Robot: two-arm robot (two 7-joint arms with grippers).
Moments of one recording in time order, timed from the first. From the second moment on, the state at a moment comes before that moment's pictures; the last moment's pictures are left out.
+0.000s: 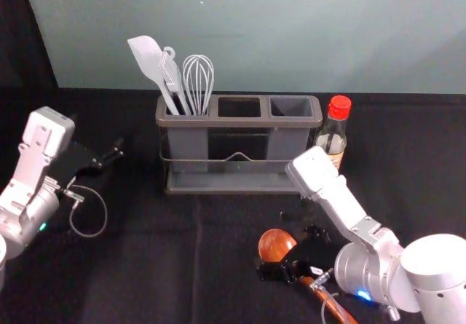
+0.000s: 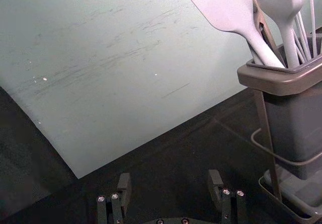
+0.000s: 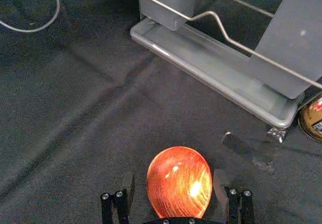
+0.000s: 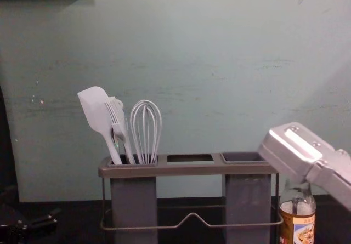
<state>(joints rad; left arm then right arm) -0.20 0.60 0.45 -1.41 -0.25 -0.12 0.03 0.05 0.39 -0.44 -1.90 0.12 0.86 0.28</state>
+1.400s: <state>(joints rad) -0.20 0.60 0.45 -1.41 -0.25 -0.12 0.03 0.05 0.31 -0.41 -1.83 0.03 0.85 0.33</state>
